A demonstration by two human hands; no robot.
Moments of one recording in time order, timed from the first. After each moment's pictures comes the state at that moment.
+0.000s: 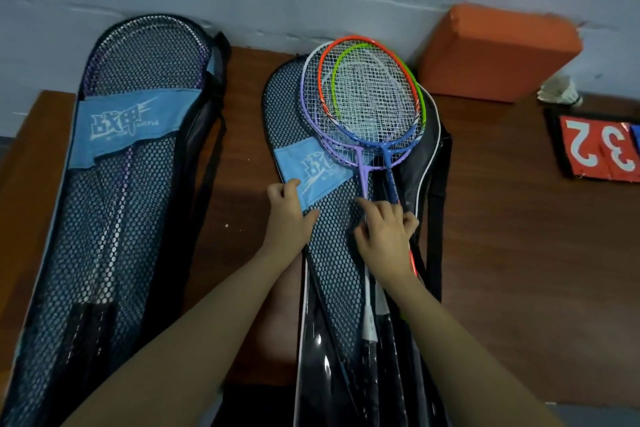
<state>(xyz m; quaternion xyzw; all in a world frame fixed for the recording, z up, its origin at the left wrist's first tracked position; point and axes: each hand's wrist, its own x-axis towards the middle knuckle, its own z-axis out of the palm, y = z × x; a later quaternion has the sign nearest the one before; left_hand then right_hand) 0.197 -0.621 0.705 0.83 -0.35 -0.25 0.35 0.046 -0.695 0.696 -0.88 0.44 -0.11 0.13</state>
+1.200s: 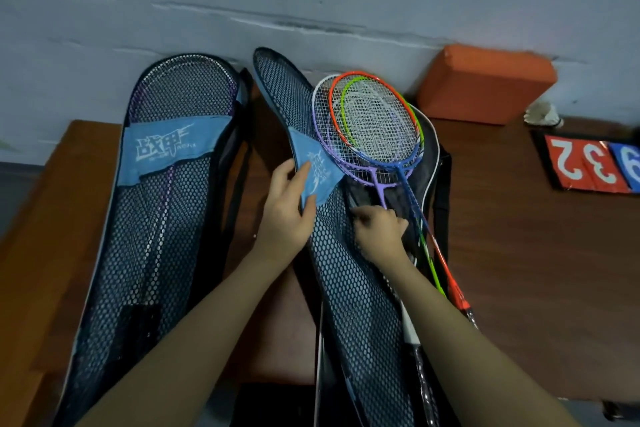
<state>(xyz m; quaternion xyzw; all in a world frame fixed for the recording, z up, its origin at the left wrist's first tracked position) 0.230 -0.578 0.775 0.73 -0.49 -0.05 0.48 0.093 -0.675 0.747 -0.81 0.52 -0.05 0.27</state>
